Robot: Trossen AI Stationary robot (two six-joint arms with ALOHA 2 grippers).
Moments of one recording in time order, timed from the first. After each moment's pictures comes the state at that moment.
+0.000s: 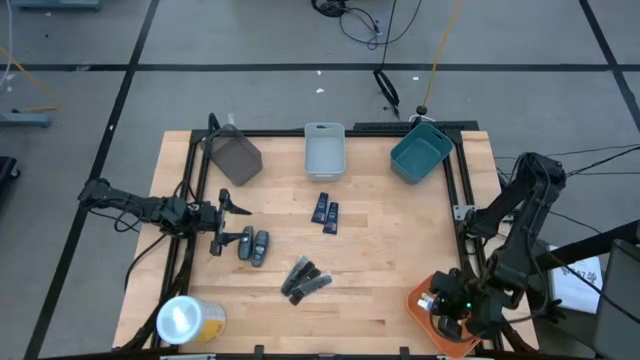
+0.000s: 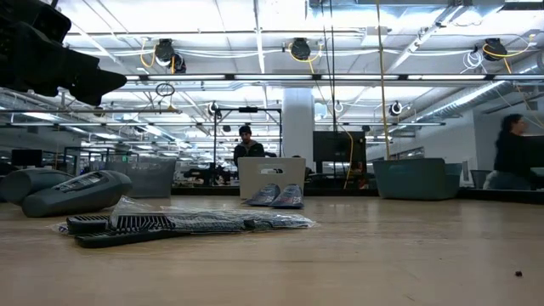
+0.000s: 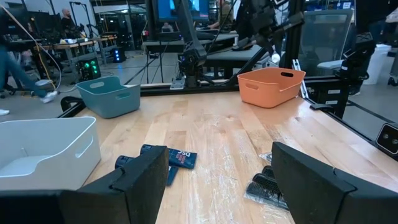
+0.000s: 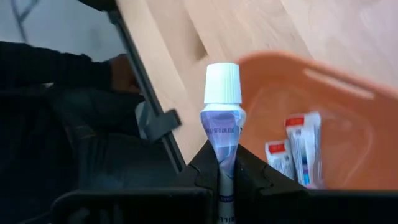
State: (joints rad) left arm -0.28 0.11 0.02 0.06 -0.21 0.04; right arm 1.10 1.31 0.99 -0.77 0.26 1.61
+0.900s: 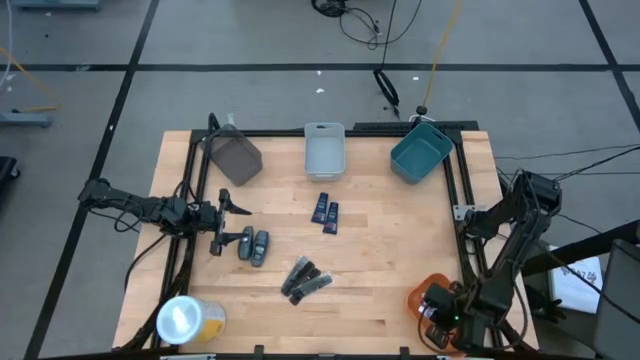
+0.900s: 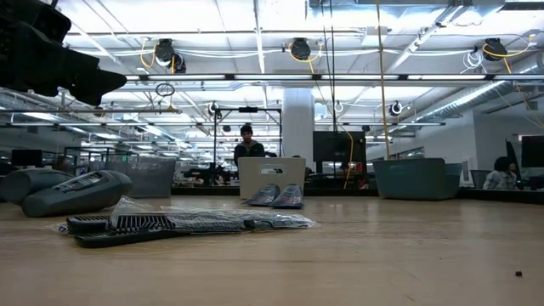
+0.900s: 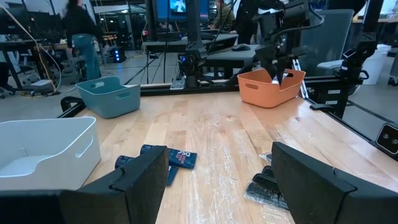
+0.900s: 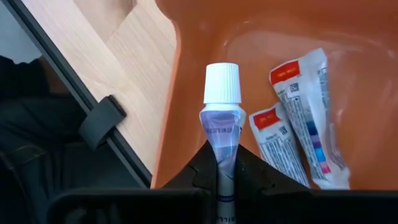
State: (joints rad) left arm -0.28 0.11 0.02 0.06 -0.21 0.04; right arm 1.13 1.53 0.94 -0.68 0.15 1.82
